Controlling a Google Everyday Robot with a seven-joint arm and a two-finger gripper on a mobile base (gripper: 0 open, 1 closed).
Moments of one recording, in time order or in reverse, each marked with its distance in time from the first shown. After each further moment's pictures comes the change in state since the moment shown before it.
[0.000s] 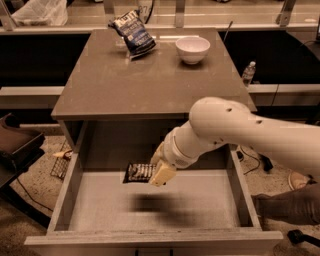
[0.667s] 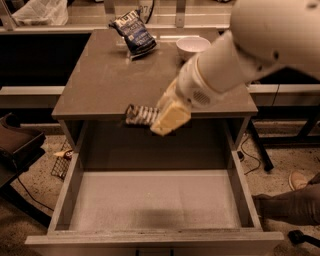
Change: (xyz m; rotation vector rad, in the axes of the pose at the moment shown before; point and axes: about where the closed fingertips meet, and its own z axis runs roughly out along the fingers) arm -0.085 -0.037 -0.181 0.118 -0.066 0.090
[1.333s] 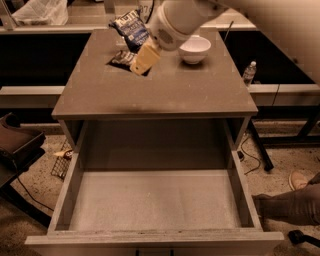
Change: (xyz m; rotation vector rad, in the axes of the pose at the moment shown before) arm -0.070 -0.138 0.014 0.171 0.008 0.155
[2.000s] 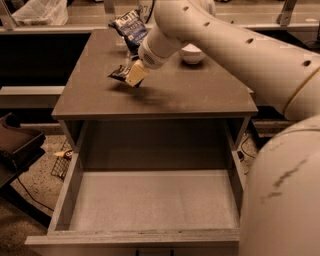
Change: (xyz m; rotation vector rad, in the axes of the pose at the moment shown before) arm 0.014 -0.046 0.123 0.038 0.031 0.054
